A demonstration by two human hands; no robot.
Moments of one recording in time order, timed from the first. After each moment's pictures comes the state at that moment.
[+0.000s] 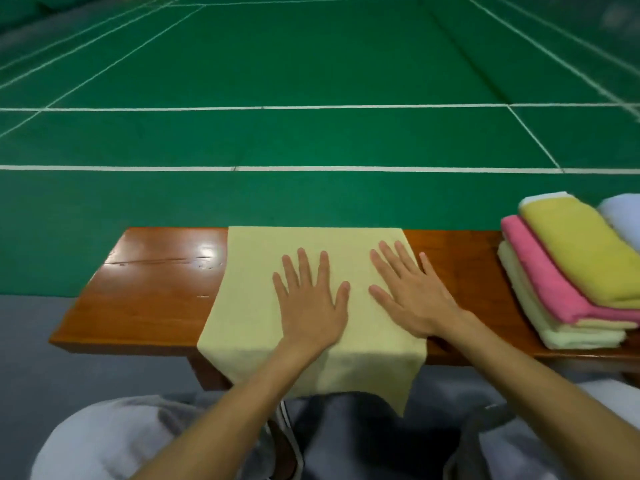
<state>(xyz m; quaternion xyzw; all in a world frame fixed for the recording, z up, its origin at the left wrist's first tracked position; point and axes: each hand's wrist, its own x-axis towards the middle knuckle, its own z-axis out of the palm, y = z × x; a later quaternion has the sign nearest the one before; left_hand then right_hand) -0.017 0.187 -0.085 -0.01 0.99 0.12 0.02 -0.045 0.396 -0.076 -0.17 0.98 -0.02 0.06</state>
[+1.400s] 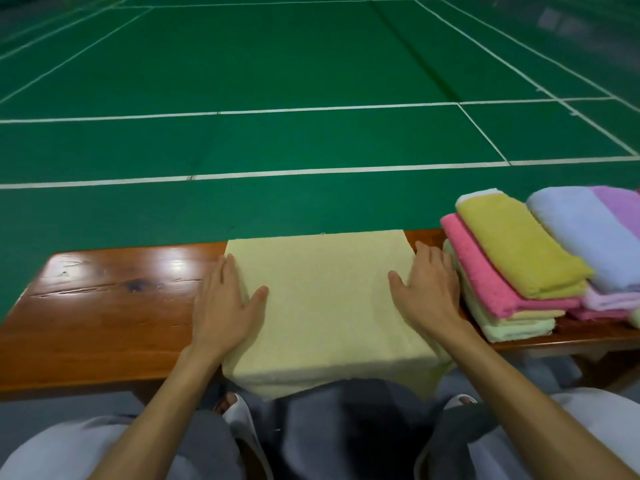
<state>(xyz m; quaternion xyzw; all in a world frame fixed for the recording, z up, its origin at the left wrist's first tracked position) -0.043 0.138 -0.068 -0.02 0.98 0.20 -0.04 -0.034 0.470 -0.068 0.12 0.97 -0.16 -0.13</state>
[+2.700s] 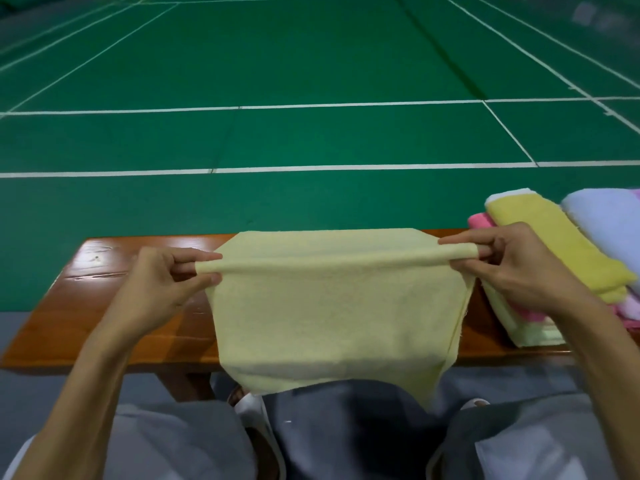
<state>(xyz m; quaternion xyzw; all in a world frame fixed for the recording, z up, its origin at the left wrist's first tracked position) -0.015 0.061 0.033 -0.02 0.90 0.44 -0.01 -0.009 0.509 0.052 -0.08 0.89 -0.44 0.00</state>
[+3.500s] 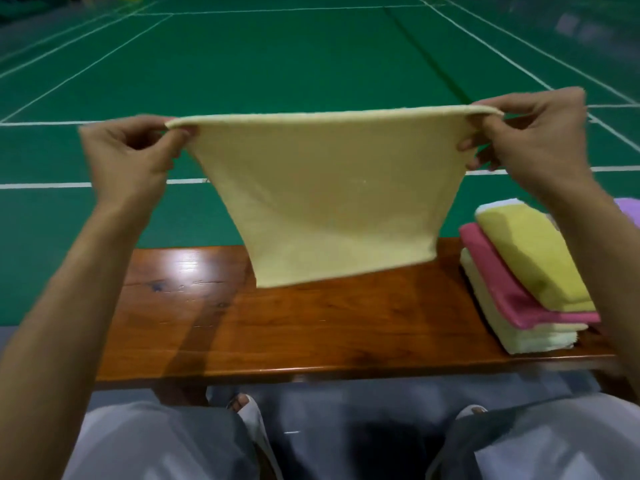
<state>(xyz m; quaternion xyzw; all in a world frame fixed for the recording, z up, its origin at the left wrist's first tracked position) -0.123 0.075 0.122 0.05 0.77 0.56 -0.30 -0.092 0.502 0.146 -0.02 0.83 -0.48 -0.27</state>
